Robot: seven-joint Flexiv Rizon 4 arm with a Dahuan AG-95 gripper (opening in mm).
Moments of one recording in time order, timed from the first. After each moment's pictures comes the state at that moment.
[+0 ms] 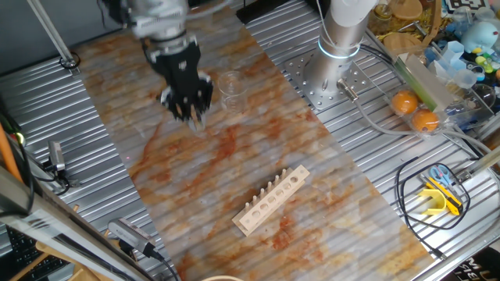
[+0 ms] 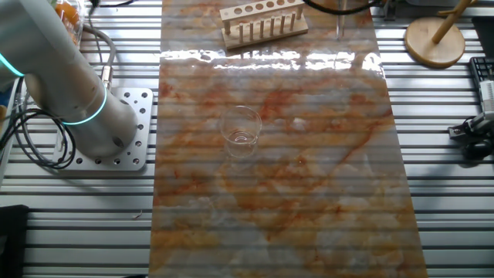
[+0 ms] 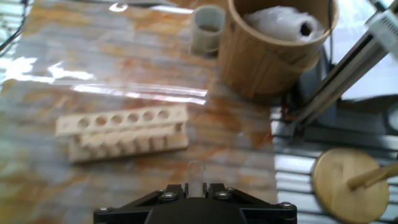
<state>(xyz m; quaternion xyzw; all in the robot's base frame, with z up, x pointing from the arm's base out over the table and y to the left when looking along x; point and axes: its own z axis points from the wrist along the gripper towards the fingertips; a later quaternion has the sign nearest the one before) 0.527 0.143 0.319 -0.74 0.64 0.13 0.17</state>
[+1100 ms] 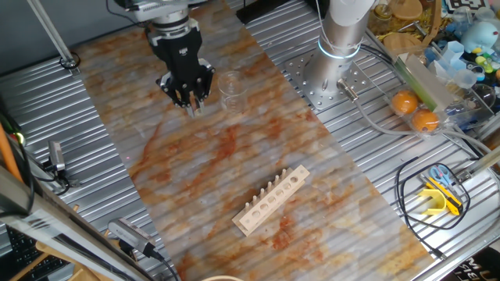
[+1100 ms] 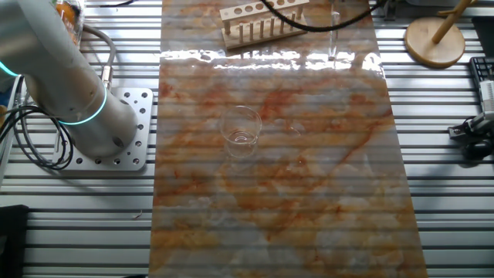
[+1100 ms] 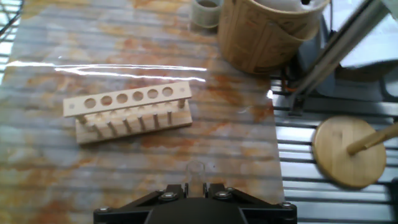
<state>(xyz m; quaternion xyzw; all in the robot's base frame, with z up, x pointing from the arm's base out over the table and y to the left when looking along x) 0.513 0.119 0.319 -0.71 0.68 0.11 0.16</state>
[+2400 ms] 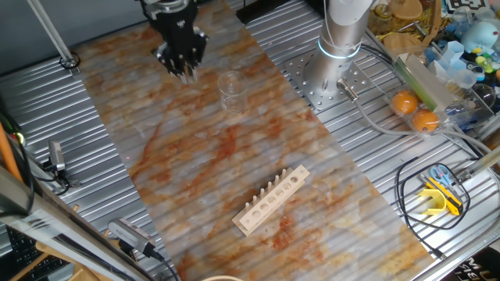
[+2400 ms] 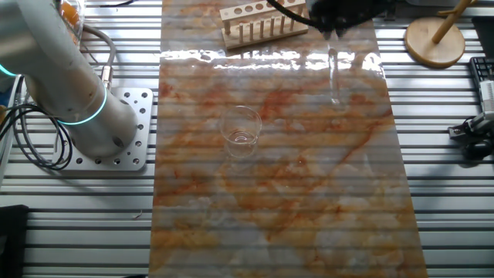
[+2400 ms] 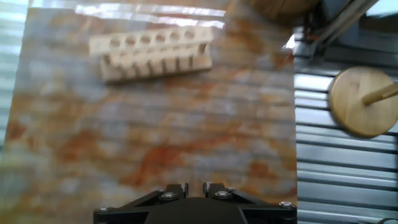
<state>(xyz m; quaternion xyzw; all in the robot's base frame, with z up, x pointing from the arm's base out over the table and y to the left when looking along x) 0.506 0.023 0.329 -0.79 0.62 0.03 0.05</state>
